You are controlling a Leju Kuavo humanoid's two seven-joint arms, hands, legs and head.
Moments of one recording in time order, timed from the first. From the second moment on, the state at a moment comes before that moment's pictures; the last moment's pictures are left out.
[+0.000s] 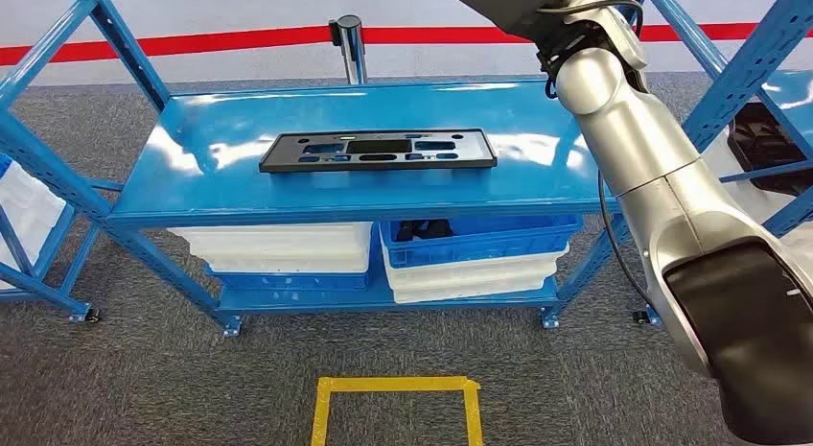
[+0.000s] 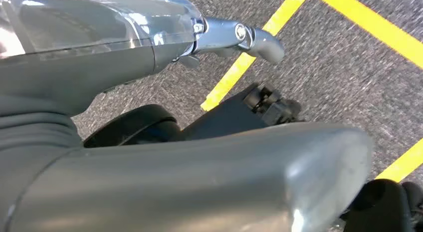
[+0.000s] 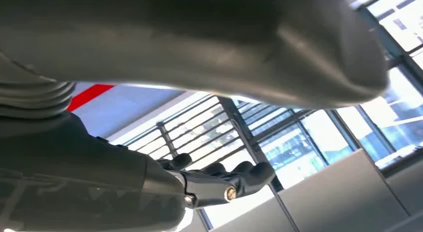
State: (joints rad) left arm -0.13 -0.19 0.35 -0.21 -0.97 0.04 -0.34; right arm -1.29 -0.05 0.67 -0.93 0.24 0.05 -0.11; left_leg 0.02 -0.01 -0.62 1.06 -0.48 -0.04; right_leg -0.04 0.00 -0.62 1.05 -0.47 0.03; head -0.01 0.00
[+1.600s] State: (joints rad) left arm -0.13 -0.20 0.35 -0.21 -0.97 0.04 -0.35; right arm -1.30 -0.06 0.68 -0.94 0.23 0.04 -0.11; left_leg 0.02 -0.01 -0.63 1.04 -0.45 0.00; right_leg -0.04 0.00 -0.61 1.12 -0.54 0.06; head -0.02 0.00
